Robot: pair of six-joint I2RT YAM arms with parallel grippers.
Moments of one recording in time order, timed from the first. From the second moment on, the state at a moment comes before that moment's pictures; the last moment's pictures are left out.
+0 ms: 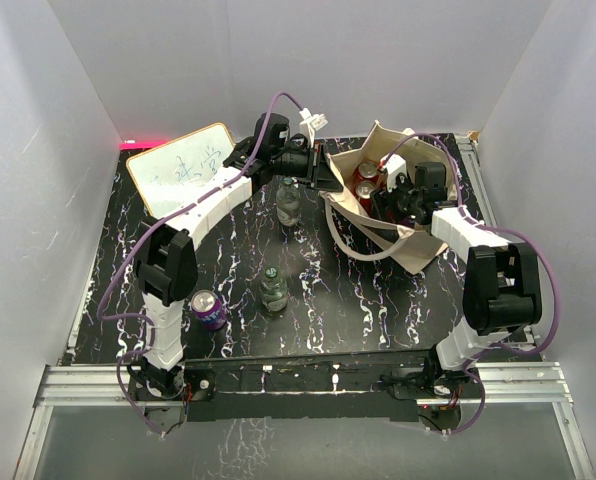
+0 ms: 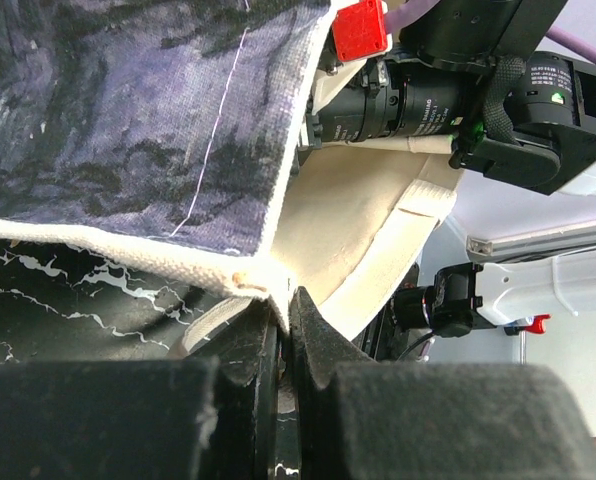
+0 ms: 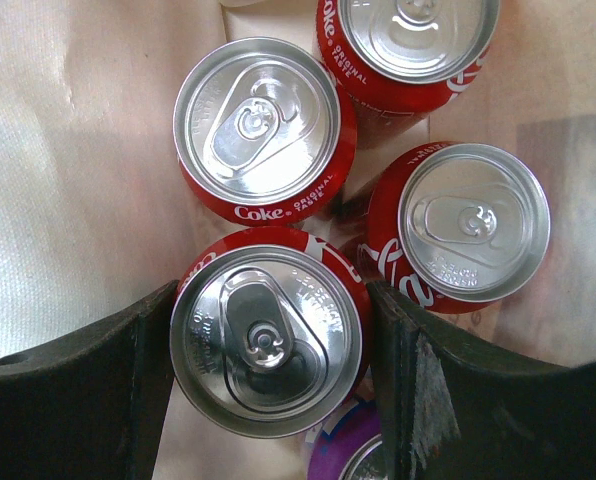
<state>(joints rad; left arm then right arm) -0.54 2.02 1.83 -0.29 0.85 -0.40 0.07 1.63 1.03 -0.06 -0.43 -0.44</state>
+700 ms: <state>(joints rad) -0.52 2.06 1.93 -0.41 0.84 -0.34 0.11 1.75 1.11 0.04 -0.43 -0.39</state>
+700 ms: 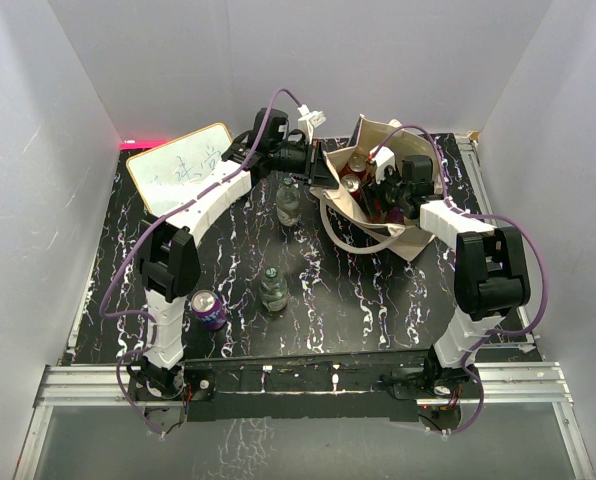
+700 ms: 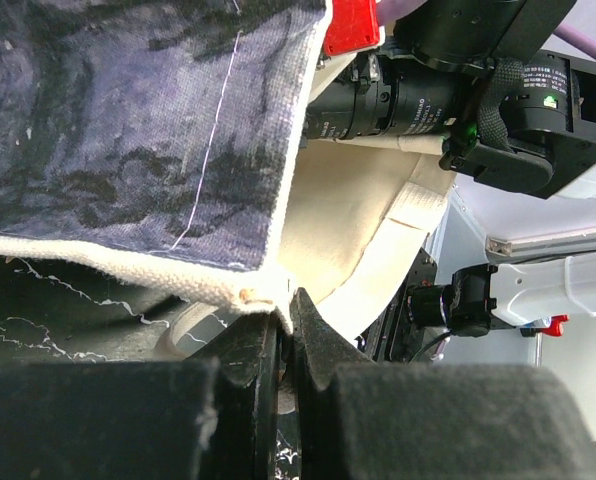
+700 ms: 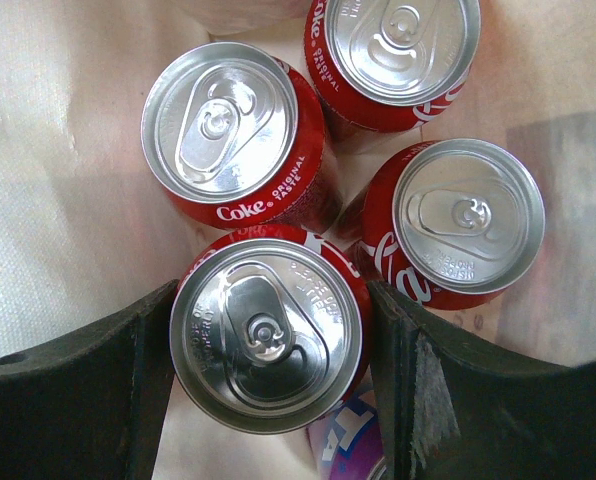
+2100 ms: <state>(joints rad) -0.50 2.06 1.94 -0.37 0.81 -0.39 0.10 1.72 1.27 -0.19 -0.44 -0.38</state>
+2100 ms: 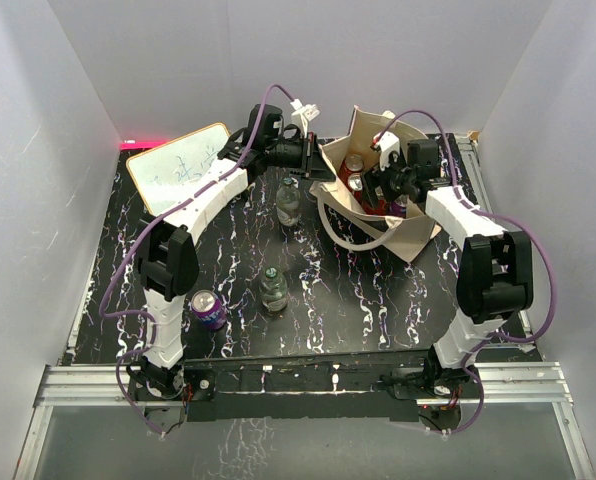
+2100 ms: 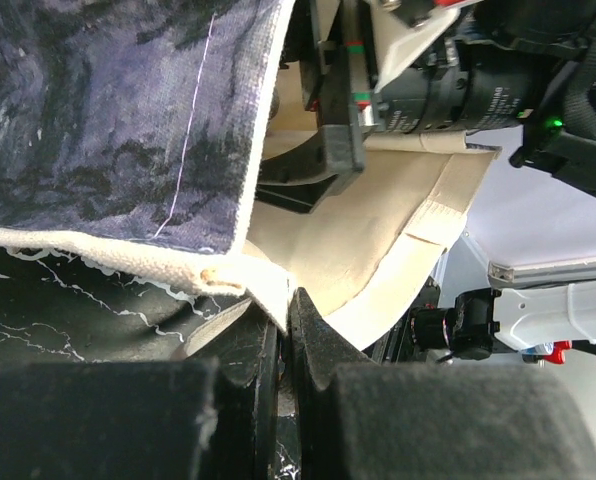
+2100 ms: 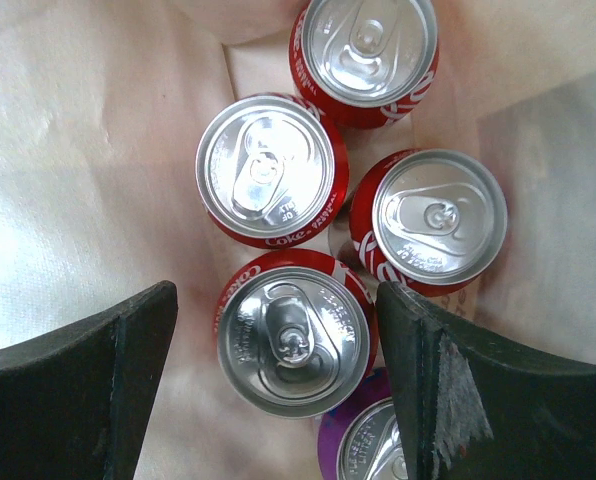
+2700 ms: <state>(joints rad) -0.50 2.06 1.94 -0.34 0.80 -0.40 0.10 1.62 1.32 -0.30 -0.38 -0.36</state>
